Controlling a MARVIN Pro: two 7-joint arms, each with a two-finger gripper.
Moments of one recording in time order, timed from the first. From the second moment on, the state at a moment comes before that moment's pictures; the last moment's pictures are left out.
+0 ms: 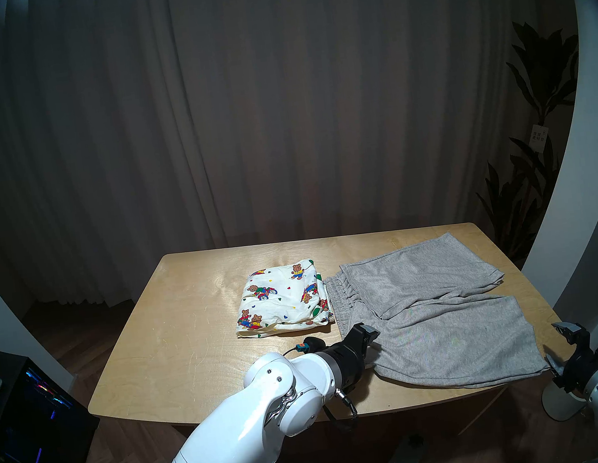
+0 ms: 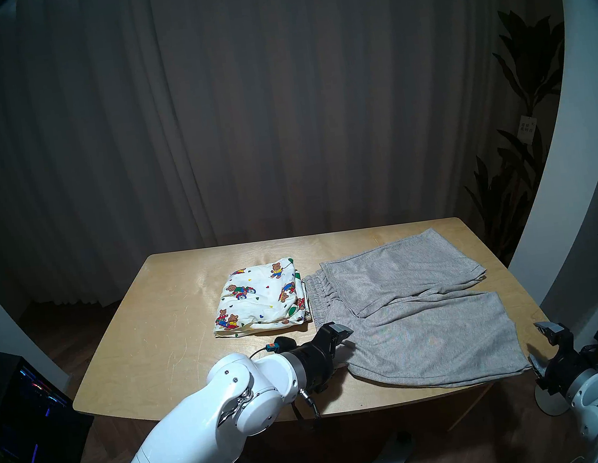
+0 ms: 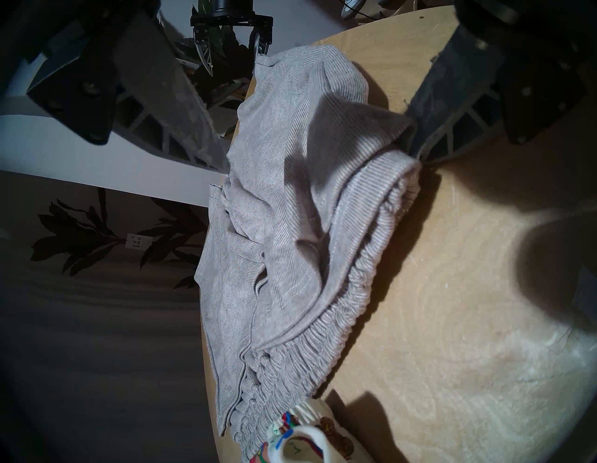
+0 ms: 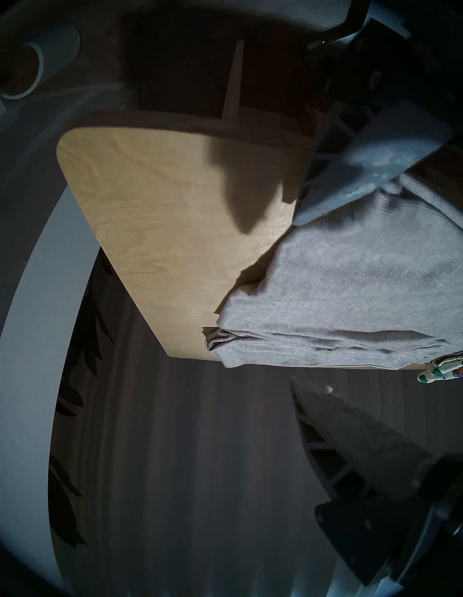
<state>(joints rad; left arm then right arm) 1.52 -1.21 -0.84 -1.83 -1.93 0.13 0.62 -2.39 -1.22 2.24 -1.78 2.02 0.41 -0.02</state>
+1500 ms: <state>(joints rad) 1.51 -1.20 -0.82 -1.81 -1.95 0.22 0.58 -2.42 -1.18 2.18 -1.82 1.99 0.52 -0.07</state>
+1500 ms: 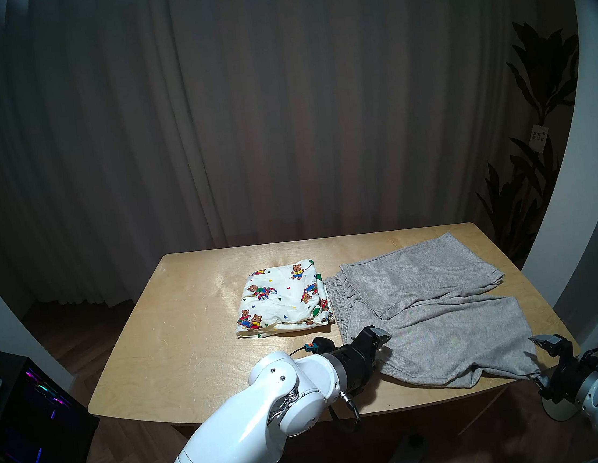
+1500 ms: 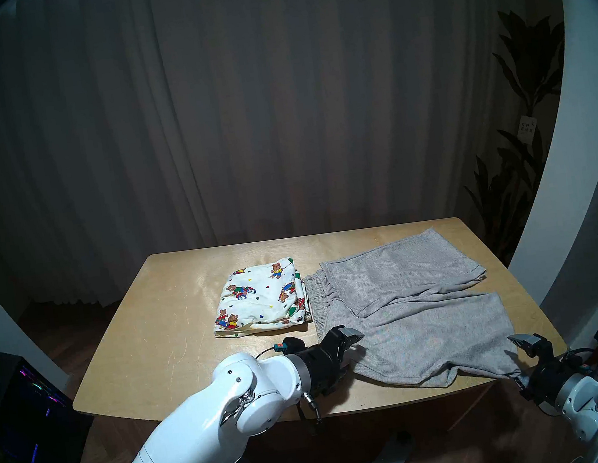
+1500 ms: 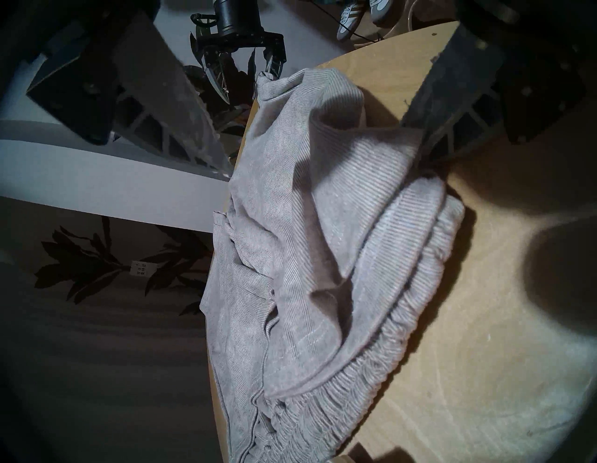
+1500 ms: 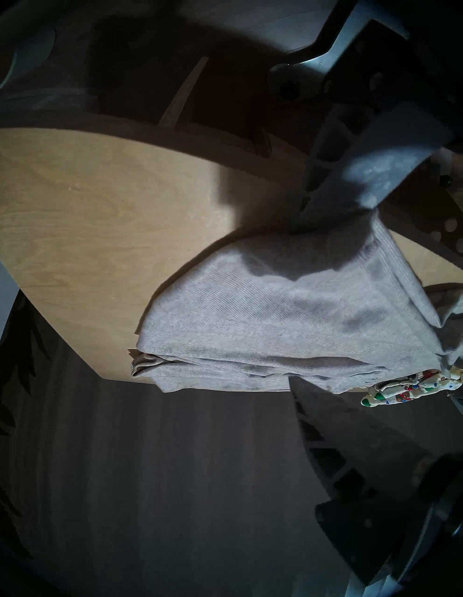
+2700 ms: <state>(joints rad) 1.50 -1.17 -0.85 -1.80 -1.98 0.27 0.56 -2.47 -1.25 2.18 -1.87 2.04 0.48 -0.18</state>
